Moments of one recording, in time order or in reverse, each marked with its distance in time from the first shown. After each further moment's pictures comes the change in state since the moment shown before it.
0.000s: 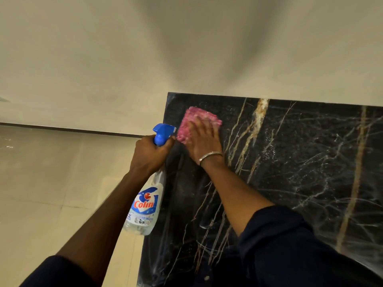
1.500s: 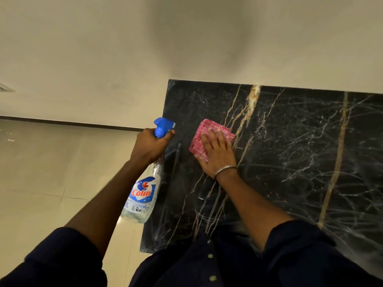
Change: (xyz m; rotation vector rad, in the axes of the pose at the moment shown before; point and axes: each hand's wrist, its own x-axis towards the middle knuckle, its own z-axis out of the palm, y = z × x) left_hand -0.051 -0.018 -0.007 0.055 -0.036 0.008; right_hand -0.121 0.024 0.023 -0.071 -0.018 0.026
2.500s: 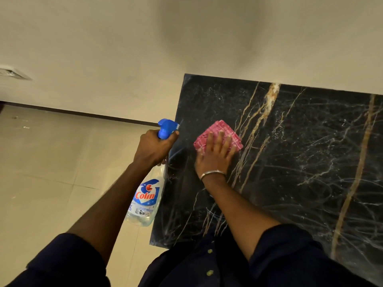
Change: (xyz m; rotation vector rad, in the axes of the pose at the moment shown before) left_hand -0.010 -0.029 -0.017 -0.007 0.008 -0.040; right_hand -0.005 -0.081 0.004 0.185 0.043 0.268
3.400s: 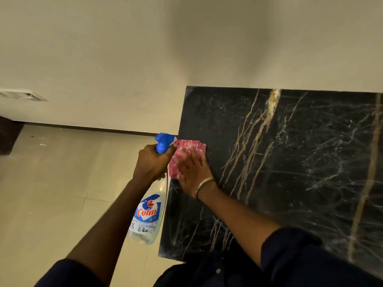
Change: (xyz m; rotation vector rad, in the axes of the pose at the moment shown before) left_hand -0.021 0.005 -0.013 0.008 0.024 -0.056; right_hand -0.009 -0.032 0.004 -0.211 -0.171 -0.630
